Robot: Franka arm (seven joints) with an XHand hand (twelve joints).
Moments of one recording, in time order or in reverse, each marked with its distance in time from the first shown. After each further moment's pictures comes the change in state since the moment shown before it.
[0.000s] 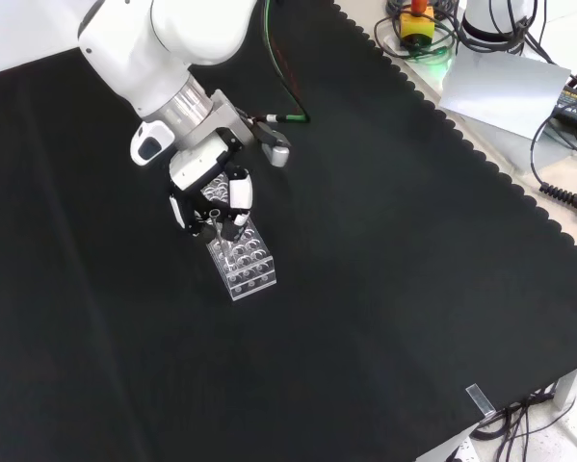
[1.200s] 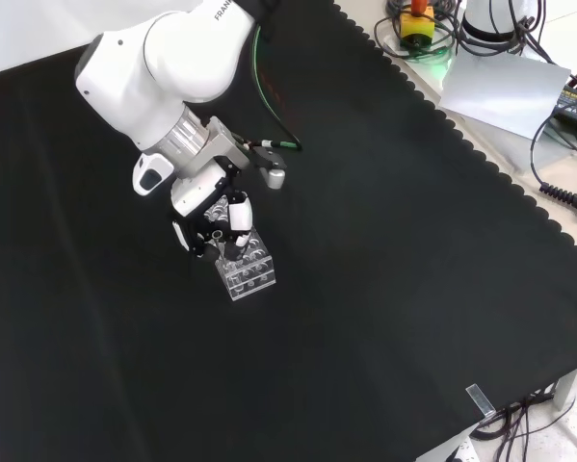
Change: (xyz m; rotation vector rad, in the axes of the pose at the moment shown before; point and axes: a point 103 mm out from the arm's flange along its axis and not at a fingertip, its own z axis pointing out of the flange) arm -0.013 0.024 0.035 0.062 -0.020 0.018
